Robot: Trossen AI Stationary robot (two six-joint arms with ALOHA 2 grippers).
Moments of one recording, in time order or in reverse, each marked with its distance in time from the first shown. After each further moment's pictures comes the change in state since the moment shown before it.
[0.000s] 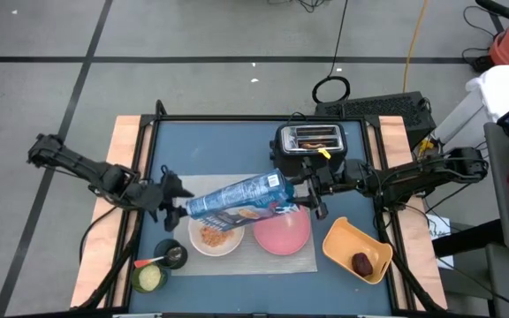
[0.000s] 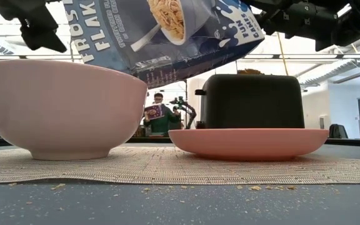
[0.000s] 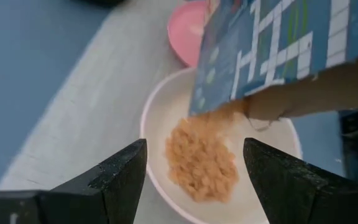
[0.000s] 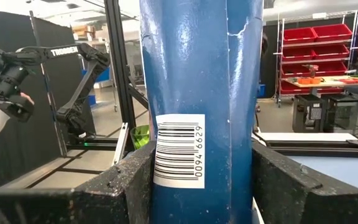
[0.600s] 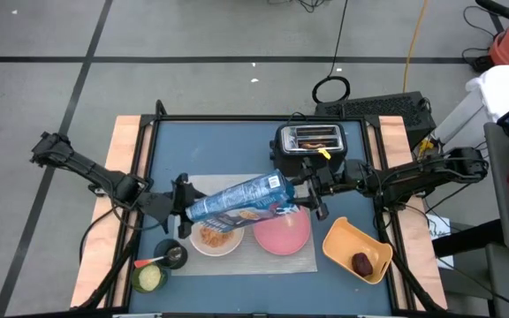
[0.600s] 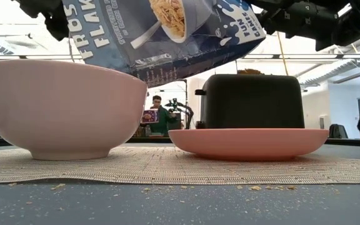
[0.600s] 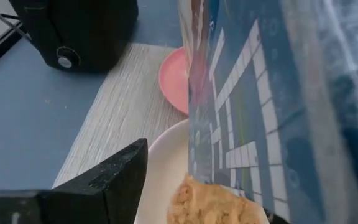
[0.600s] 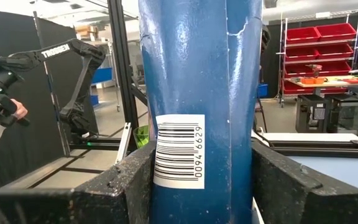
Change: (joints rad) left arm -0.030 0.162 0.000 0.278 -0.125 0.244; right arm 0.001 0.000 0.000 -0.002 -0.005 0.003
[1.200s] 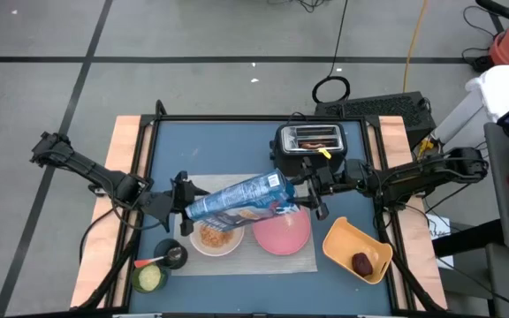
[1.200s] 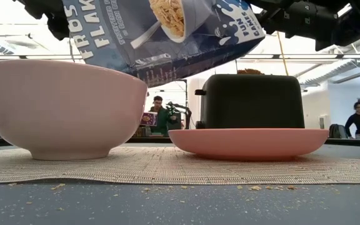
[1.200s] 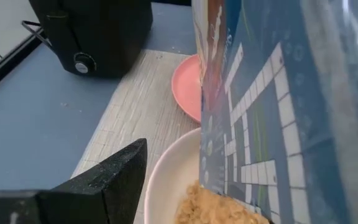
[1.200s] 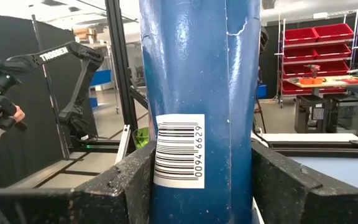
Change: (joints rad) left arm 0.001 0.001 0.000 0.020 -0.053 -0.005; right arm 0.000 0.001 0.000 0.010 0.005 0.015
